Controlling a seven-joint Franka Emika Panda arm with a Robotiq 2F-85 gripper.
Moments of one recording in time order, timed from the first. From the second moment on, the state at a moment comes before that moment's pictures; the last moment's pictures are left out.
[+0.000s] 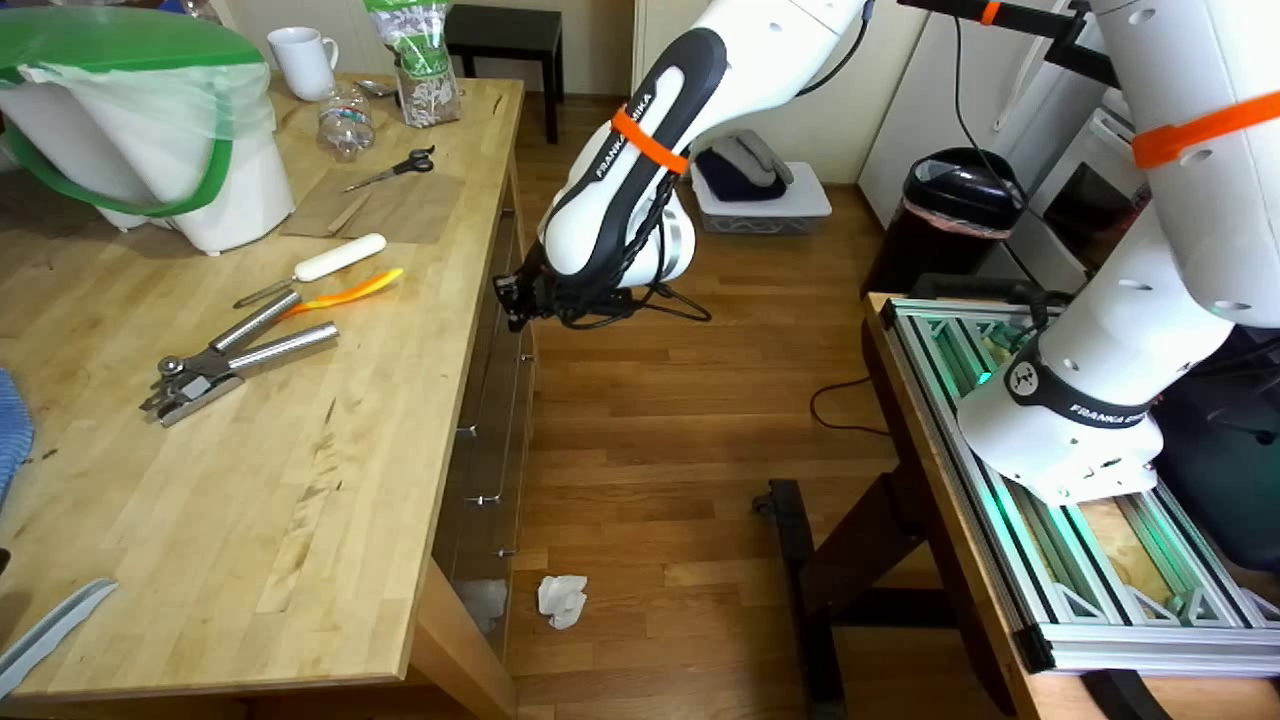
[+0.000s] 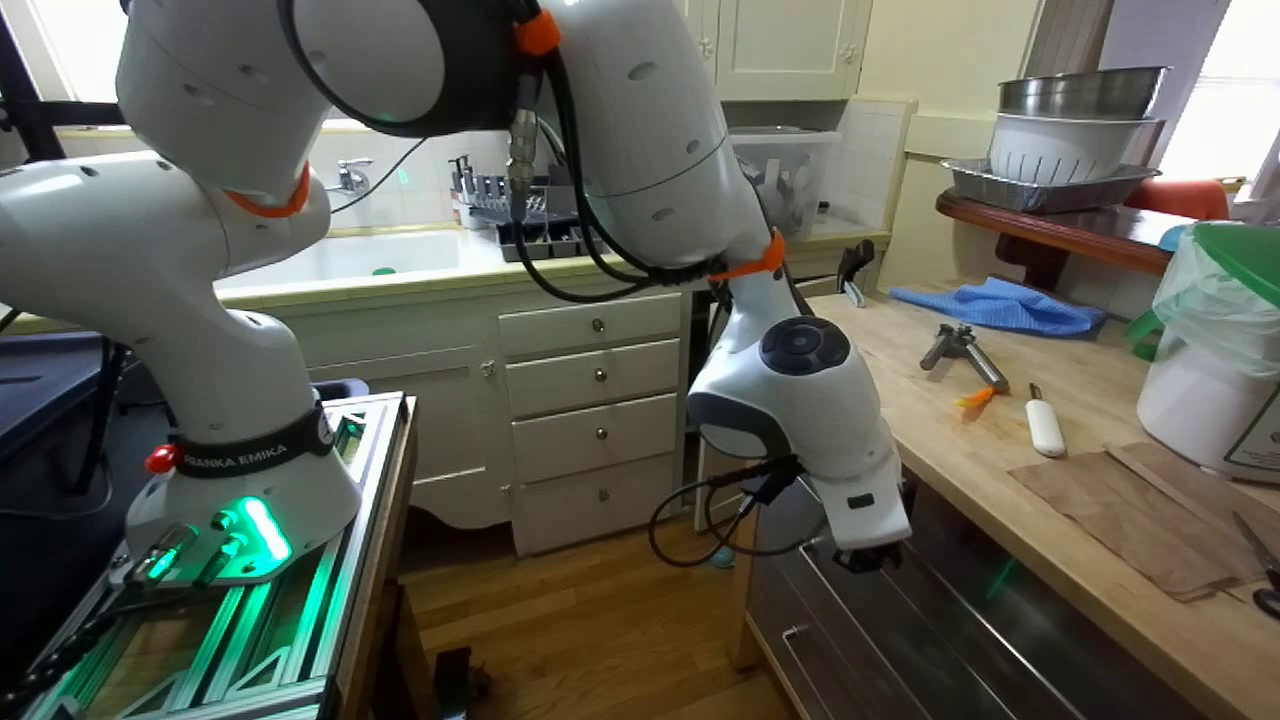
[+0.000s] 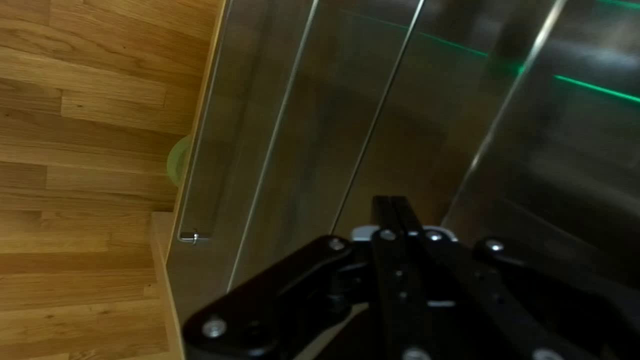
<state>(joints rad) -0.63 0.84 0.38 -1.99 0.40 3.28 0.30</state>
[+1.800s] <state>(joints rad) -0.64 0.89 0.39 -1.95 0.37 3.28 0.32</state>
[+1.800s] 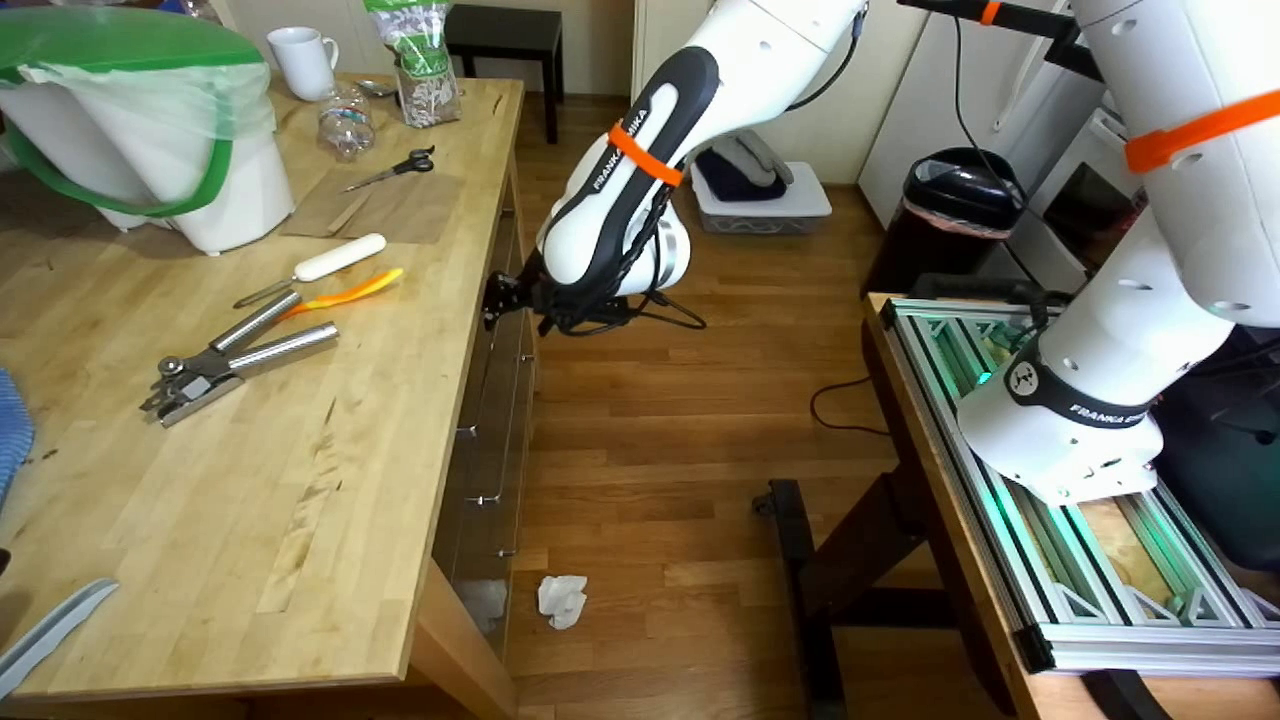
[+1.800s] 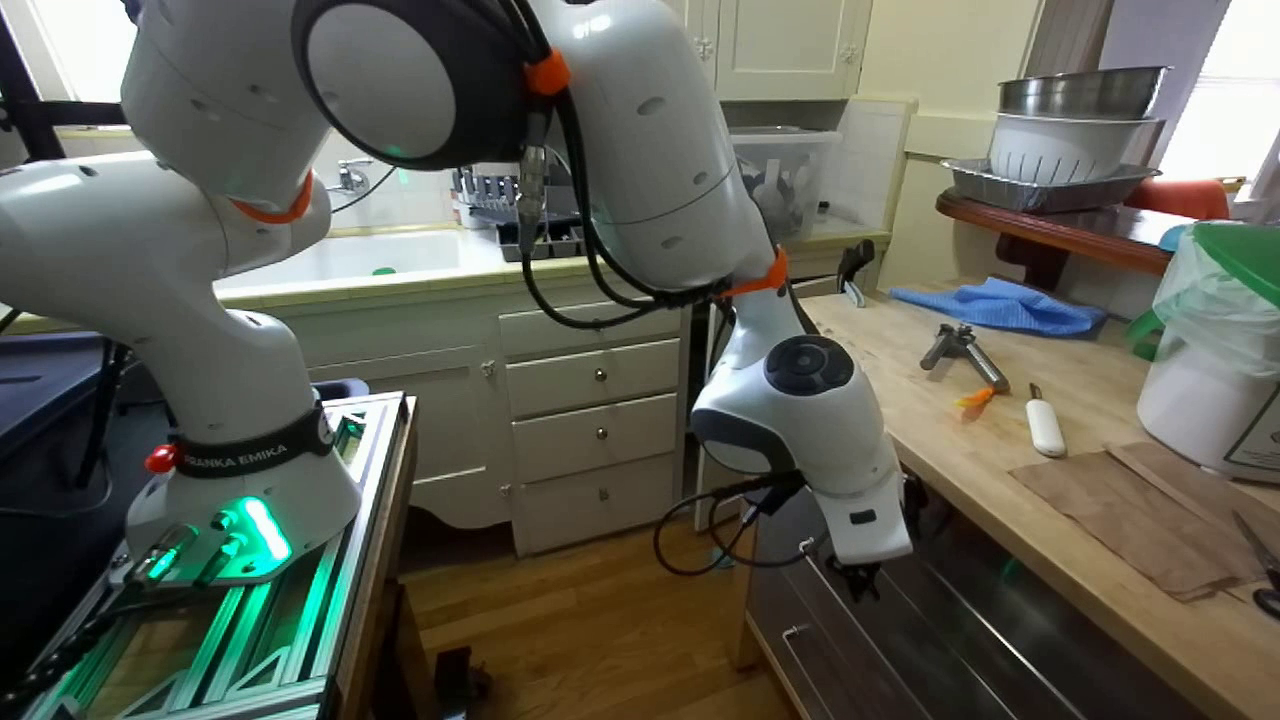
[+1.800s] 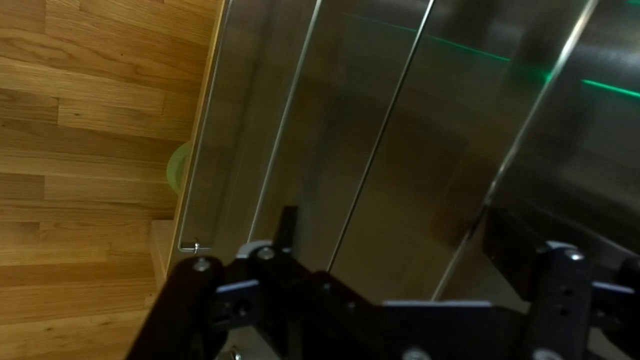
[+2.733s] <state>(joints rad) -0.57 0.88 0.34 -1.93 0.42 3.28 0.38</state>
